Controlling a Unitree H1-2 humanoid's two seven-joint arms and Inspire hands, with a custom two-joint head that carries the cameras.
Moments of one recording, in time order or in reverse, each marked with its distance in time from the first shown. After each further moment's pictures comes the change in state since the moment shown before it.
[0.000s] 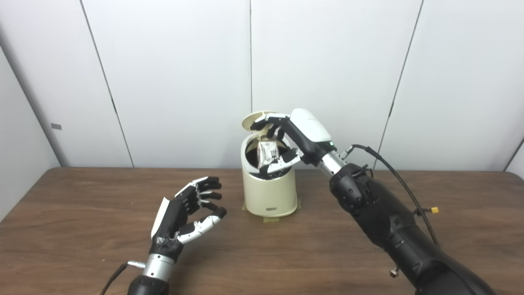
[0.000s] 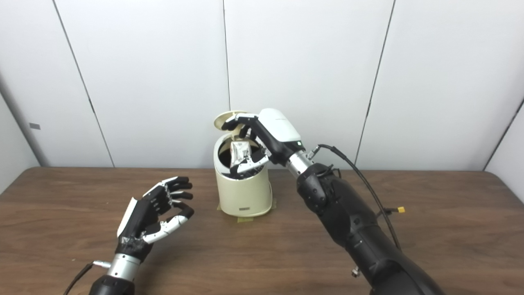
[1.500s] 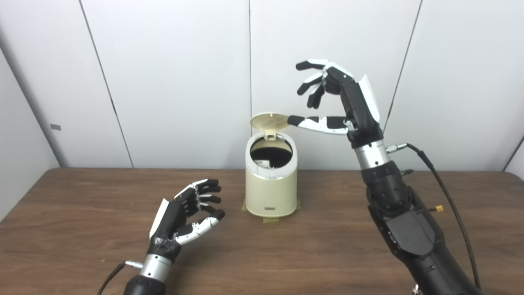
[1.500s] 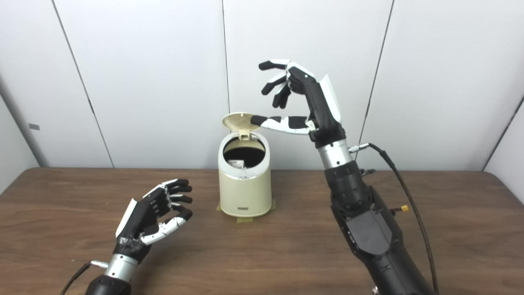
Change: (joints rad) left arm -0.002 0.017 0.005 0.007 -0.004 0.020 -0.027; right arm 0.192 -0.036 -0.196 -0.436 0.565 -0.009 0.089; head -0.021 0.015
